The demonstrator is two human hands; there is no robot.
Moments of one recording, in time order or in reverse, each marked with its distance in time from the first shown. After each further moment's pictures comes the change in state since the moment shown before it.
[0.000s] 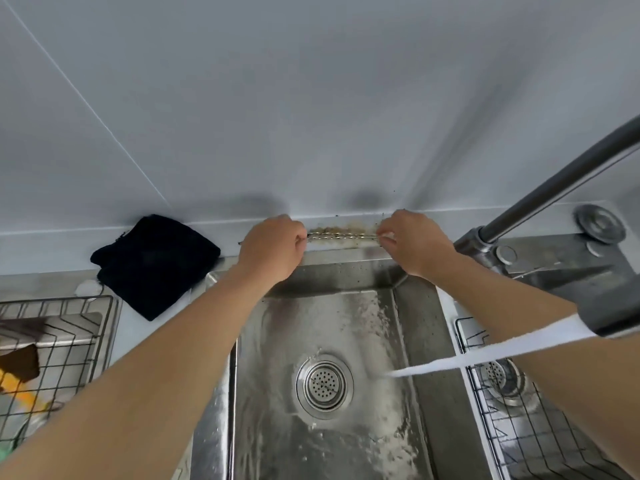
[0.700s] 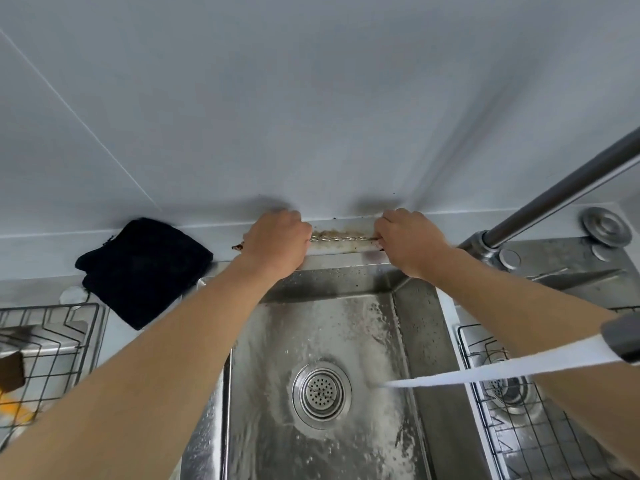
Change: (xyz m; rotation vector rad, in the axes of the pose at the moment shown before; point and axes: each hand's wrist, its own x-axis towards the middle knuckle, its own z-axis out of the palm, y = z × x) left_hand 0.022 0.005 0.004 0.292 0.000 0.241; right_hand 0.021 0.012 0.014 -0.398 -0.001 -0.244
